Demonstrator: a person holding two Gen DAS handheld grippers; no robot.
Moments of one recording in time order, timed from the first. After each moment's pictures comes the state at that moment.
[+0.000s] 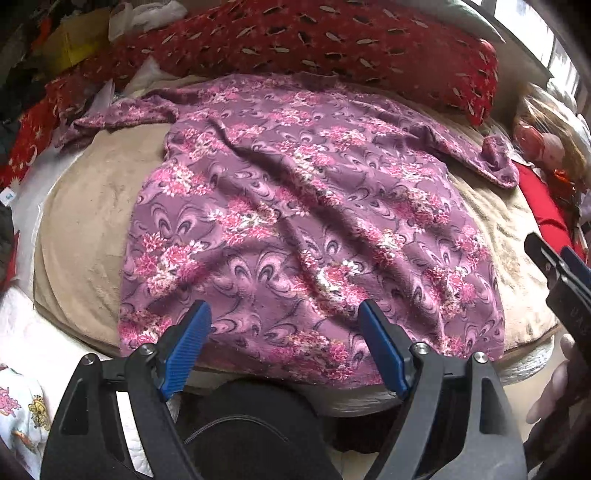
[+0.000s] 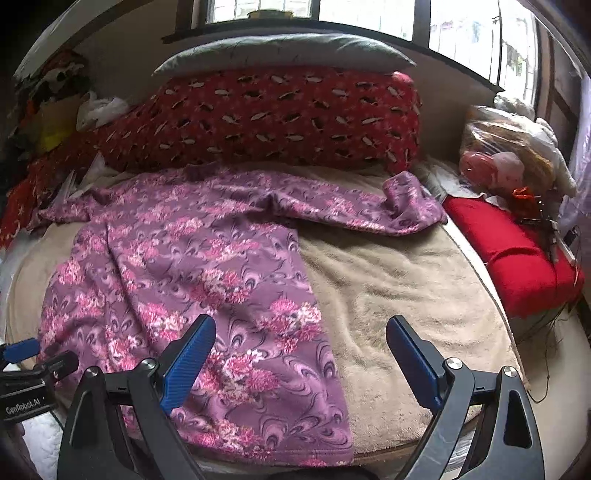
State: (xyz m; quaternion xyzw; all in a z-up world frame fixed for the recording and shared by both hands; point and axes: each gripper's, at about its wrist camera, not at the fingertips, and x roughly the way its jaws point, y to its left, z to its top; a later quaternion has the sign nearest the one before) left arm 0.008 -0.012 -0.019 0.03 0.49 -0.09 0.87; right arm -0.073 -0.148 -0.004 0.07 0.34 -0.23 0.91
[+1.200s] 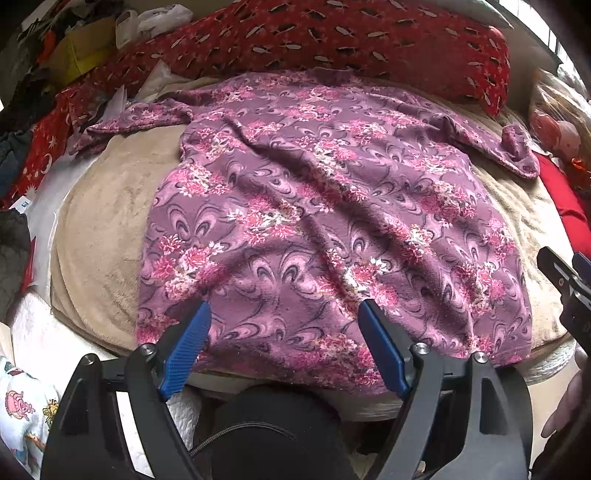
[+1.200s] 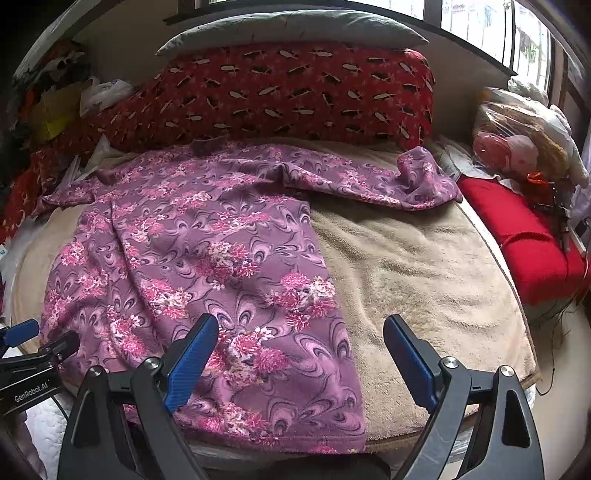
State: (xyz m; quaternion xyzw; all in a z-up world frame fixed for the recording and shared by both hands) left arm 0.016 -0.006 -0.028 0.06 0.49 -0.05 0.87; right arm -0.068 -0.148 -0.022 0.08 0.39 -0.21 0.89
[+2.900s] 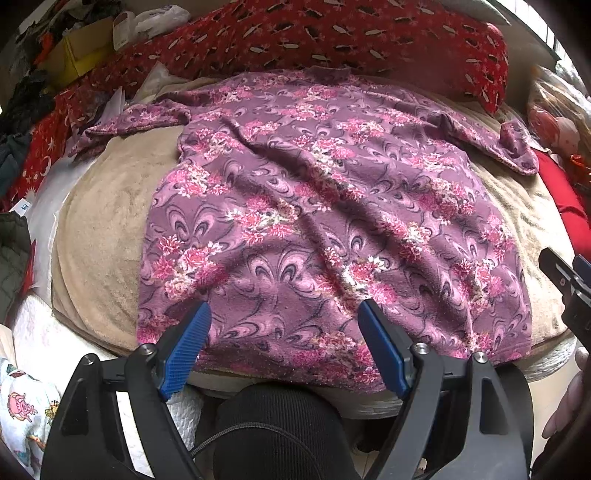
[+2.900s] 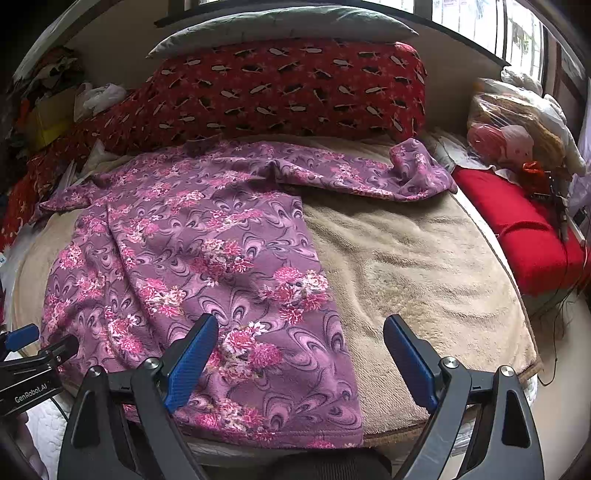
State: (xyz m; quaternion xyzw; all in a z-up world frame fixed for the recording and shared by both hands) left arm 0.014 -0.007 -0.027 0.06 0.49 -0.06 0.87; right arm -0.072 -0.152 -0.025 0.09 0.39 -0.21 0.89
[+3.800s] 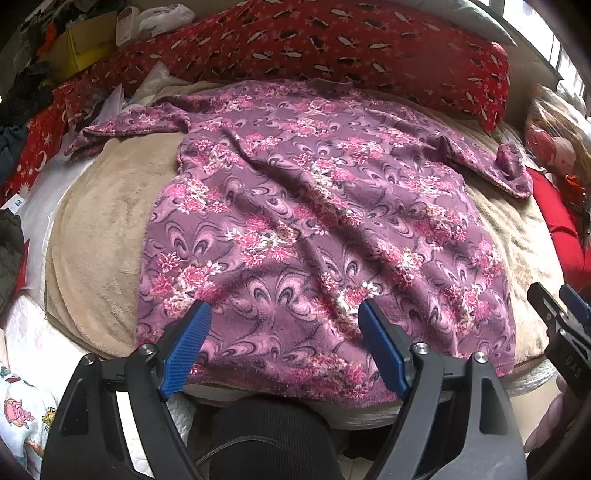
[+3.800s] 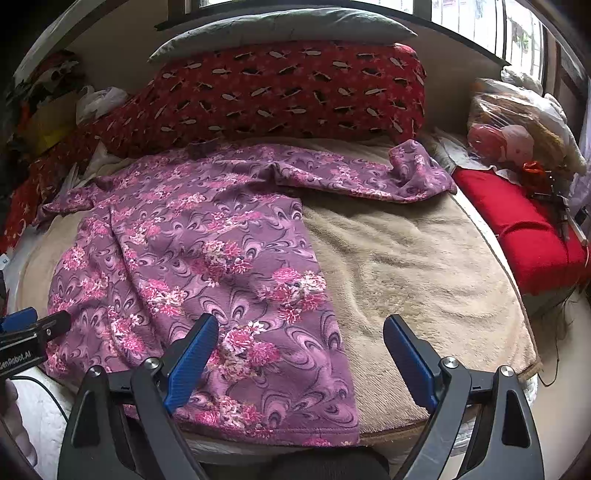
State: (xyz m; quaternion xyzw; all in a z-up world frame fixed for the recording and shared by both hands) left arm 0.032 -0.002 -0.014 0.03 0.49 -0.07 0.87; right arm -0.077 -0.156 -0.023 0.09 0.39 -0.21 0.89
